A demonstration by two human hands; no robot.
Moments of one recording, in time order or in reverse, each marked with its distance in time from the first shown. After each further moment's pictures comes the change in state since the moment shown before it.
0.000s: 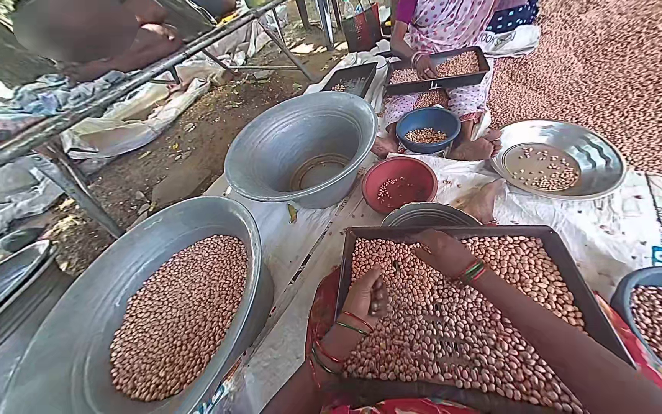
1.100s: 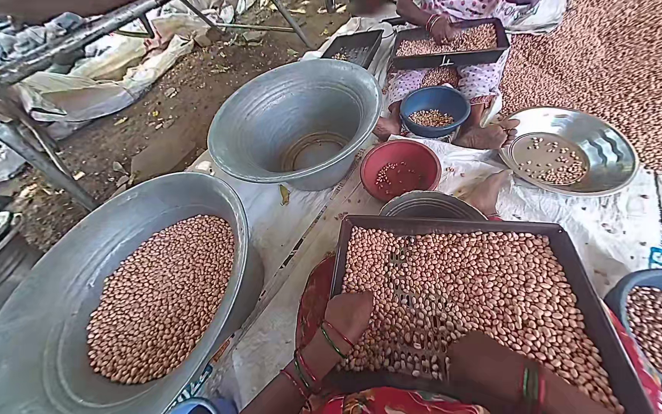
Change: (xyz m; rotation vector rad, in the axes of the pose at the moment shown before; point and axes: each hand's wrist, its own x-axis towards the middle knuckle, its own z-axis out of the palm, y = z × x) left_hand -0.007 0.005 -0.008 2.071 -0.158 -0.212; right_hand -0.109 -0.013 0.054 -0.259 -0.886 -0.118
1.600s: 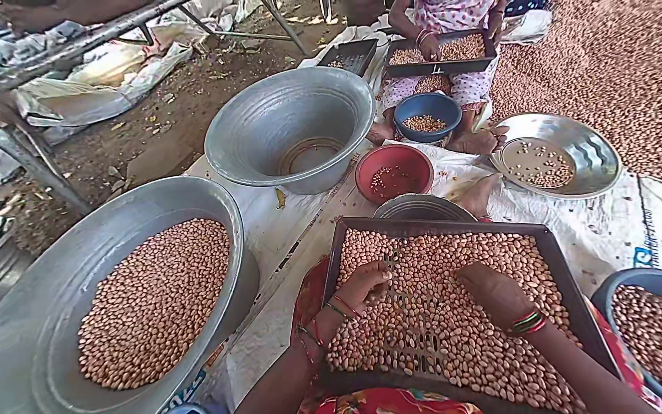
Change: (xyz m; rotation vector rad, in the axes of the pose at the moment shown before) left_hand 0.031 -0.003 -0.002 -1.577 0.056 0.610; right_hand -0.008 0.069 -0.012 0.189 0.984 0.414
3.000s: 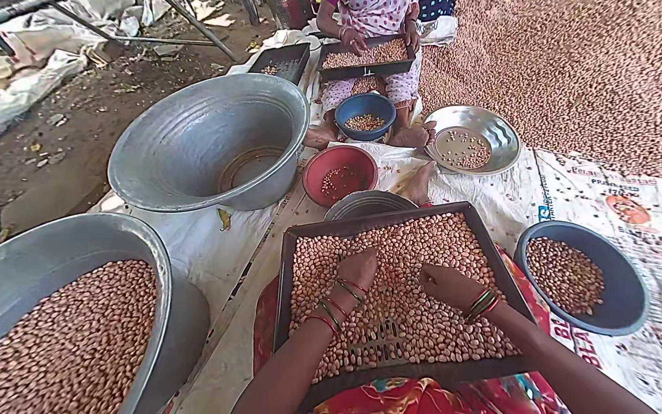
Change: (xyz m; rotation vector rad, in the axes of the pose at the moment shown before) left_hand 0.078 0.009 0.082 1.547 0.007 -0.296; right_hand -0.022 -0.001 -0.033 0.383 -0.497 0.285
